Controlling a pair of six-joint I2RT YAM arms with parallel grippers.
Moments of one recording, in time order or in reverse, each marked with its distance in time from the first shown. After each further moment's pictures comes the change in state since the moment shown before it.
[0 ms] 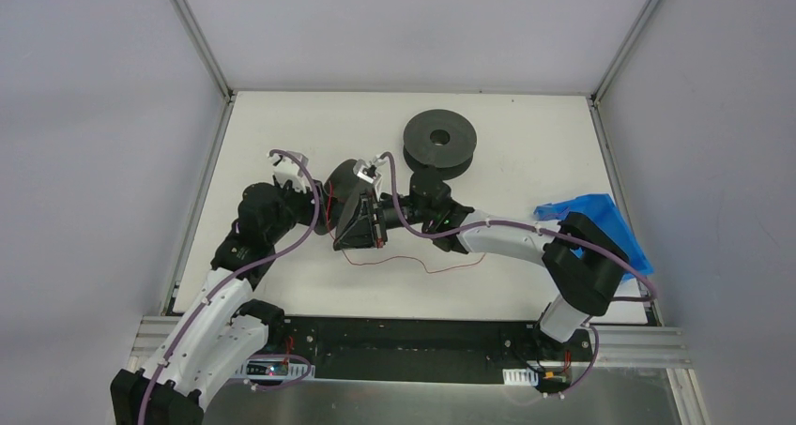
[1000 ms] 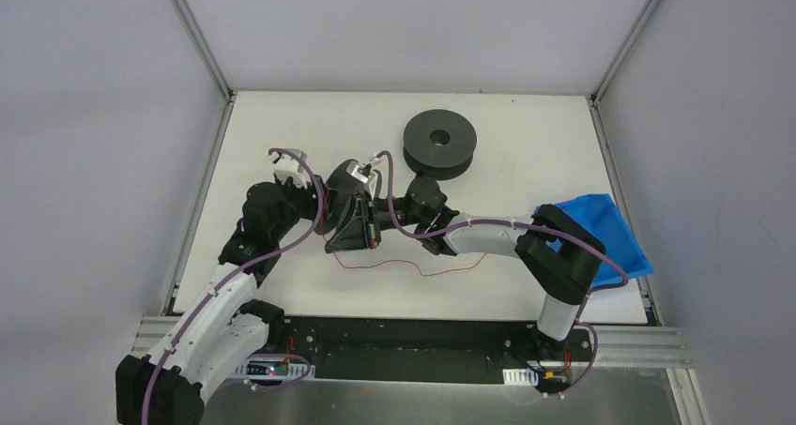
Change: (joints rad) left arm 0.000 0.036 -0.054 0.148 -0.042 -0.041; right arm 0.019 0.129 0.008 0.315 -0.030 0.249
